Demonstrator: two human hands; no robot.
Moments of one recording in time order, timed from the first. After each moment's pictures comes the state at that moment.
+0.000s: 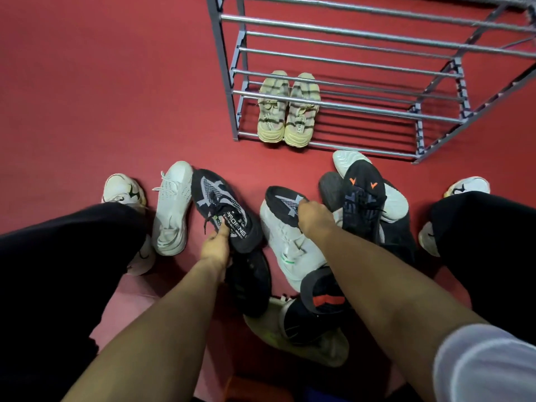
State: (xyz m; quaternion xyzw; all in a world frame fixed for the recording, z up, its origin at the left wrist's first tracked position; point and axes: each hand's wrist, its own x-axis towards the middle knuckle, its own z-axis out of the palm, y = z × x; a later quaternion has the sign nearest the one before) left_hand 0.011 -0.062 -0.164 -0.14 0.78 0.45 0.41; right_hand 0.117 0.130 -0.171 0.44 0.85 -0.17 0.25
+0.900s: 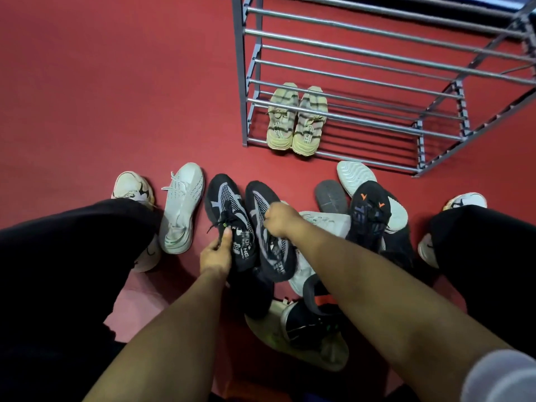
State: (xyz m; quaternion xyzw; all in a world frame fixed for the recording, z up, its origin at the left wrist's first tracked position) left_hand 0.016 -0.089 -0.162 -0.13 0.79 0.49 0.34; right_hand 0.060 0.076 -0.133 0.39 0.83 -0.33 0.22
